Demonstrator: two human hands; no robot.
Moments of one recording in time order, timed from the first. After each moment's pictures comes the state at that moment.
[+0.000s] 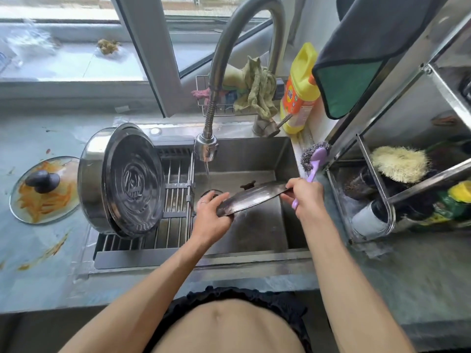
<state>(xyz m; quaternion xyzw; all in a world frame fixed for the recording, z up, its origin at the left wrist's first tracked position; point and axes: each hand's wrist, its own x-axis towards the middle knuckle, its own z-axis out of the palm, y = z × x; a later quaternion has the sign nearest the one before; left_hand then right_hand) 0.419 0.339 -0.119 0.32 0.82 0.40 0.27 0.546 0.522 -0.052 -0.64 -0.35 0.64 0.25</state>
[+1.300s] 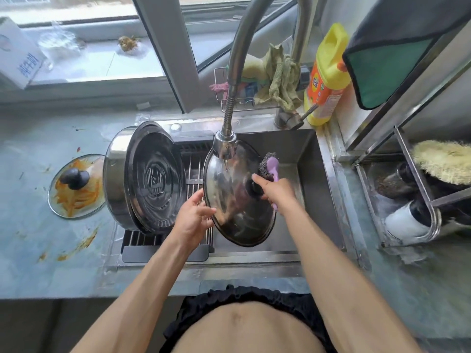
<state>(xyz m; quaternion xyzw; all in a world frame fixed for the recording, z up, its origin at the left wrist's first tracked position) 0.376 0.295 -0.087 -0.04 0.62 0.64 0.46 0.475 0.490 -0.109 -0.57 -0.58 0.58 0.02</state>
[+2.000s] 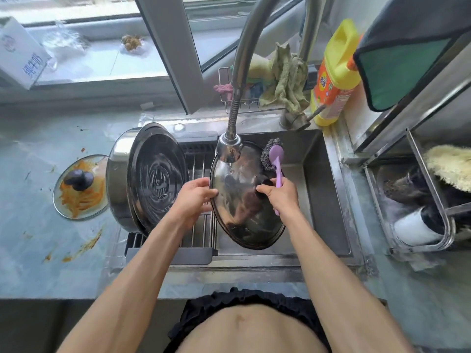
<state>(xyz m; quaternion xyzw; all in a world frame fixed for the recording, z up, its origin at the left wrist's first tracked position) 0.334 0.318 -0.073 0.05 0.72 0.53 0.44 0.471 0.485 -0.127 -0.56 -0.56 0.60 0.10</state>
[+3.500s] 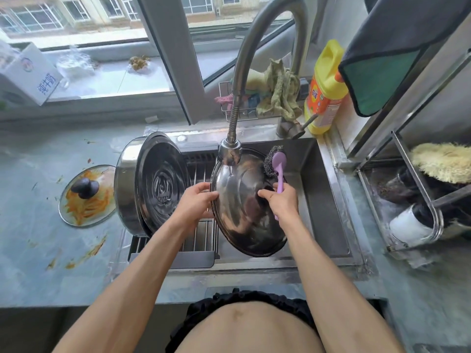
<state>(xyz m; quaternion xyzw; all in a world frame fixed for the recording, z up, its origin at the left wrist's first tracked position) 0.345 0.310 -0.057 0.09 0.76 0.50 0.41 0.481 0.471 -0.113 -0.56 -0.55 0.60 0.14</state>
